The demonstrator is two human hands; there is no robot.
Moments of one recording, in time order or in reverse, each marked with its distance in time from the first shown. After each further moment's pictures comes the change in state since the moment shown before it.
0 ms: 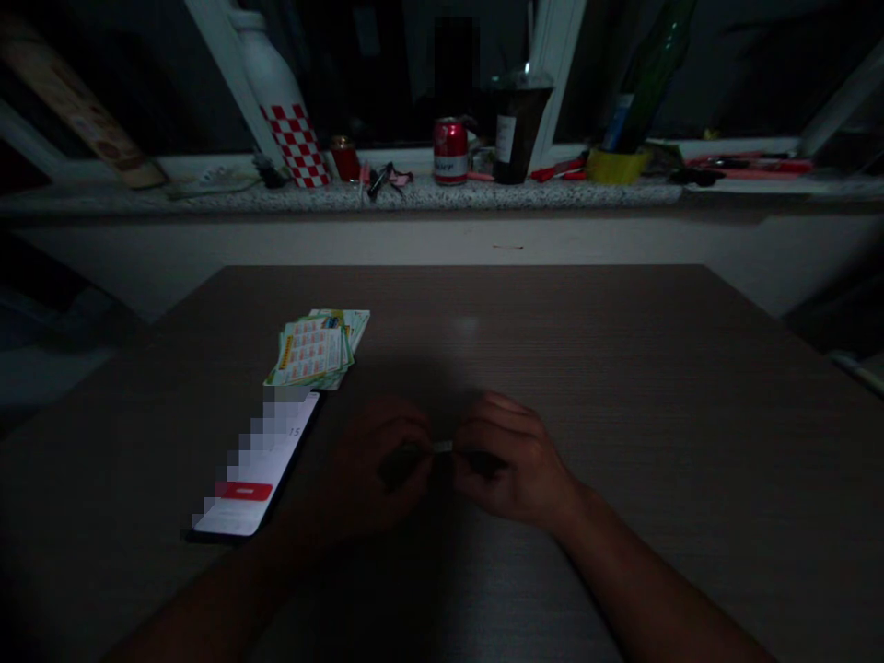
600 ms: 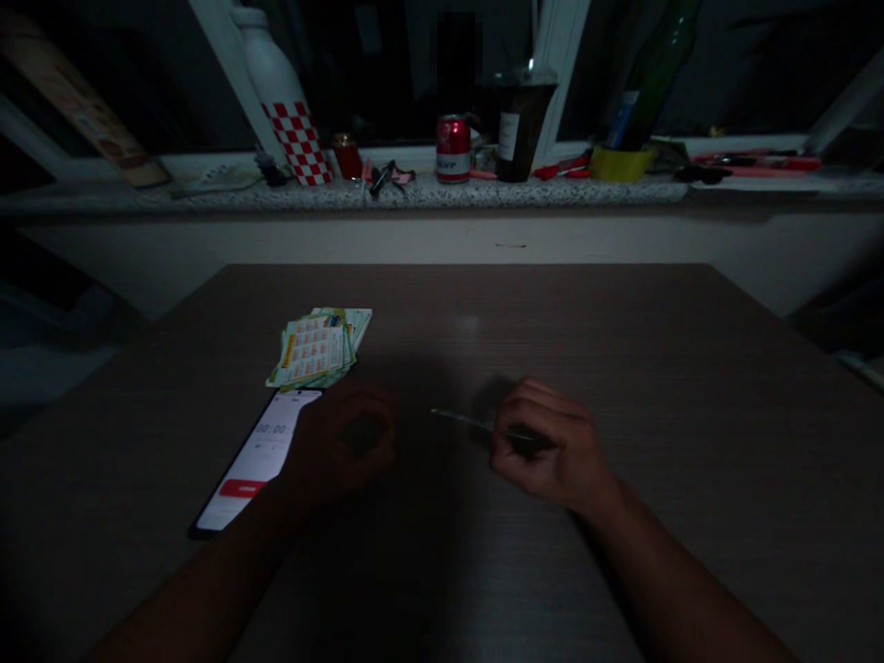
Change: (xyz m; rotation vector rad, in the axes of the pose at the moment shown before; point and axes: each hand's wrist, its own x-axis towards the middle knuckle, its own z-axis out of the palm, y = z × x) left_hand -0.003 -0.018 -0.024 0.115 0.076 -0.115; right_hand 0.000 0.004 -0.021 -0.034 0.085 0.058
